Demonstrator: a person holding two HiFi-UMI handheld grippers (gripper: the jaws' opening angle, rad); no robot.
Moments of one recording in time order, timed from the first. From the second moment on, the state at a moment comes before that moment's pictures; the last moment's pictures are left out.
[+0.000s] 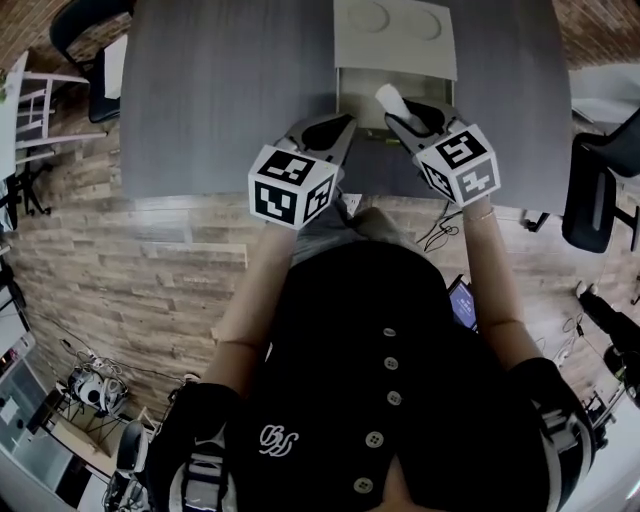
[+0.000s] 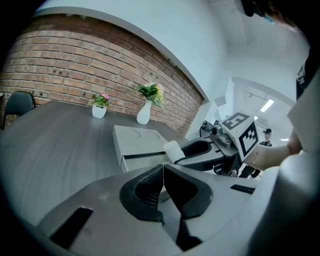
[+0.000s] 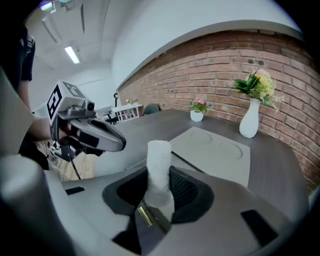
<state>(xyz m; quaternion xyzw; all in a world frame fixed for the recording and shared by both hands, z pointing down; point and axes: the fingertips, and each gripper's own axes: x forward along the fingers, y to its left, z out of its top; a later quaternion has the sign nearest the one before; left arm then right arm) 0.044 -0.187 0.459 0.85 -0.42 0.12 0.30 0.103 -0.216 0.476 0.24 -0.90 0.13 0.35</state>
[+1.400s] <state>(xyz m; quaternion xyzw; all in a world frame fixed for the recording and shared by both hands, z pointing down) 0.052 -0.193 0.482 0.85 -0.40 0.12 0.31 0.104 -0.239 0.517 0.23 -0.86 0.09 0.44</state>
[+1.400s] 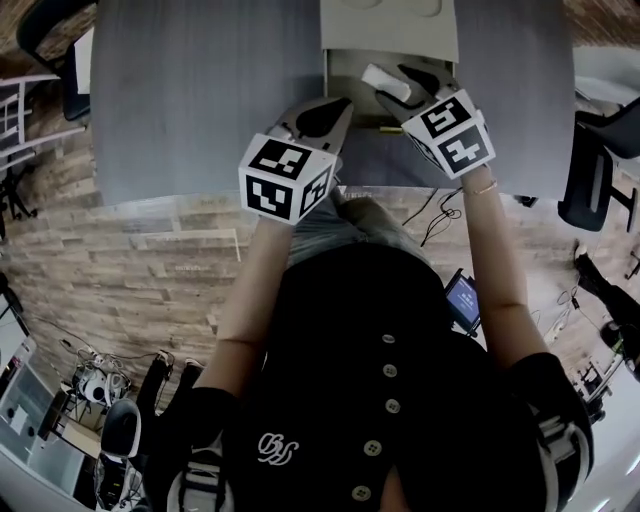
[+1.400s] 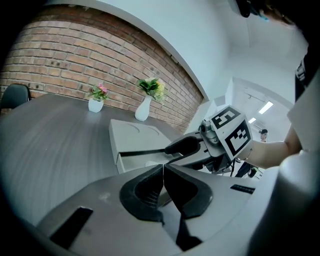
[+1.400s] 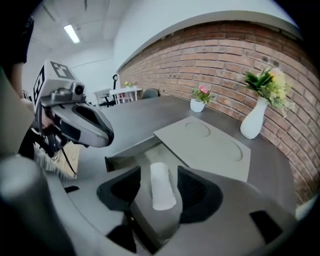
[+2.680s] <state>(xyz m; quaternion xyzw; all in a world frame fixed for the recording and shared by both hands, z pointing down) 0.084 -0.205 0.363 0.93 -0.33 0.13 0.14 0.128 -0.201 0.329 0.42 -0.89 0.12 0.09</state>
